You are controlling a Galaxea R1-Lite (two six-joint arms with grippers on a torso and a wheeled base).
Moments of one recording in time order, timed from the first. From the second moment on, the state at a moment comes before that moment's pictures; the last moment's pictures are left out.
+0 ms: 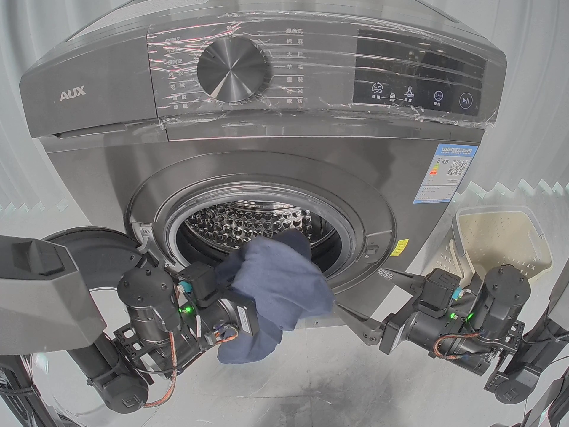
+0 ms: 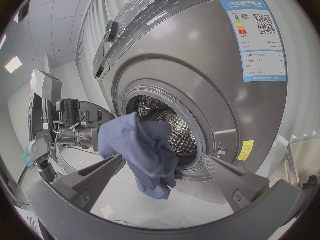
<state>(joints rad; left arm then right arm) -0.66 2.00 -0.38 -1.55 0.06 -0.16 0.74 1.85 -0.25 -1.53 -0.03 0.08</state>
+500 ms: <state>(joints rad) -0.60 2.22 -0.65 -1.54 0.04 -0.18 0.74 1.85 -0.25 -1.53 -0.03 0.08</state>
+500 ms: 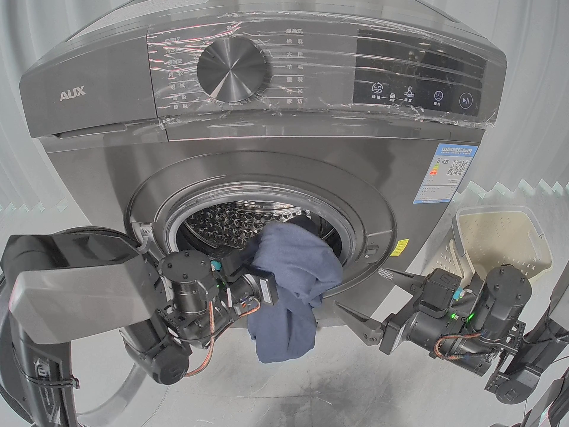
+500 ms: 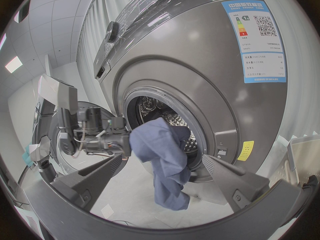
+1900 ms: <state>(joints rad) -0.47 2.52 -1.24 -1.24 0.17 -0.18 0.74 1.85 -0.25 -1.53 -0.02 0.08</state>
